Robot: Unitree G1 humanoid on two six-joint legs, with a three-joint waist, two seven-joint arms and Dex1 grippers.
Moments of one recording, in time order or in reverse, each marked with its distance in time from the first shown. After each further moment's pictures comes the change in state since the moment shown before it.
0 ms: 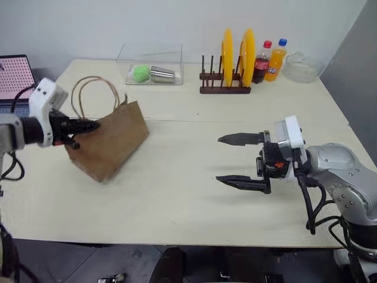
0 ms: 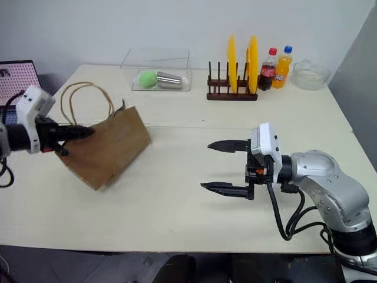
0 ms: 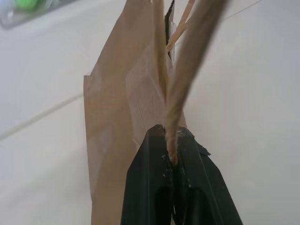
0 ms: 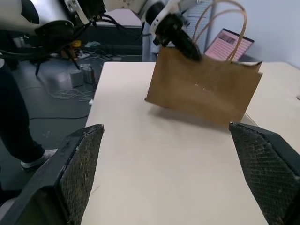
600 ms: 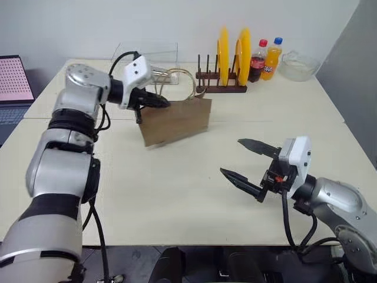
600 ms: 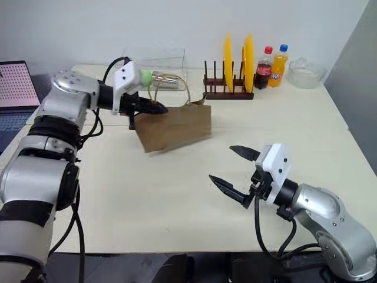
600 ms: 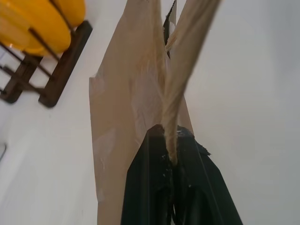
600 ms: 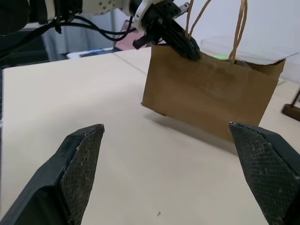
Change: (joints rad) left arm -0.653 -0.550 -0.262 0.870 0.416 -0.849 -0.270; right arm 0.343 0.101 -0.057 -0.286 -0.122 -0.001 -0.432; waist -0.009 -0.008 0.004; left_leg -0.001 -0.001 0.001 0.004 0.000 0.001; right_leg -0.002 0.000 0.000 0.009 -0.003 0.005
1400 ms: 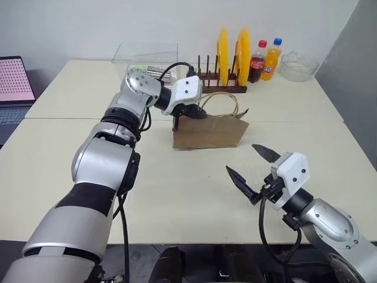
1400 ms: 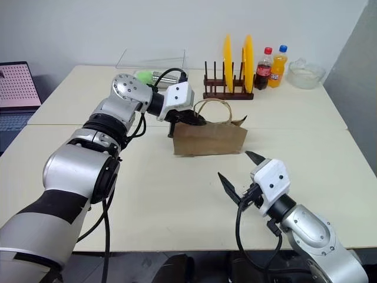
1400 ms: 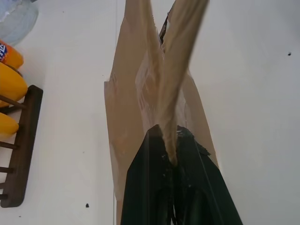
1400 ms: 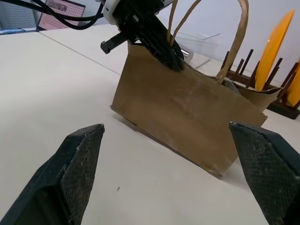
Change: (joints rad) left arm -0.058 -0.224 0.002 0.146 0.170 -0.277 0.056; right arm 0.125 0.040 0.153 -0.105 -0.236 -0.007 -0.317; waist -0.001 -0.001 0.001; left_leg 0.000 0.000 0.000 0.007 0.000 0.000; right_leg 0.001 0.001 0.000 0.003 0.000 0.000
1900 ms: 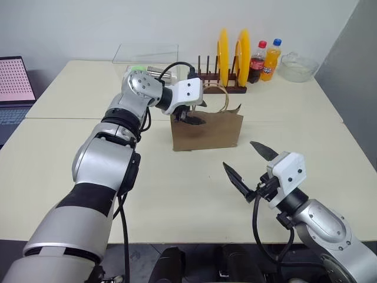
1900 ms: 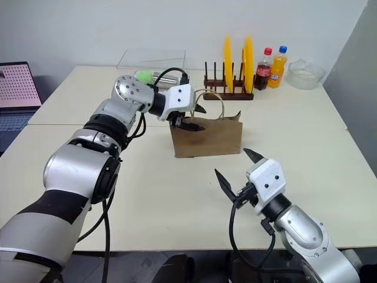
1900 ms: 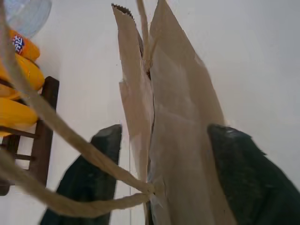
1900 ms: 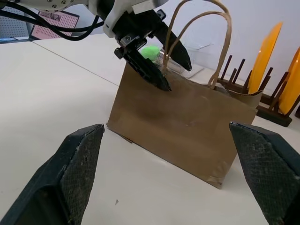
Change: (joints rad) left arm -0.001 0.012 0.000 0.009 0.069 -0.030 0.089; right arm -0.028 0.037 0.043 0.000 -0.040 -0.014 -0.029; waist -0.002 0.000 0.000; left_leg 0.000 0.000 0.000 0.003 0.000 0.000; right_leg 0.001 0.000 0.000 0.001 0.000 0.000
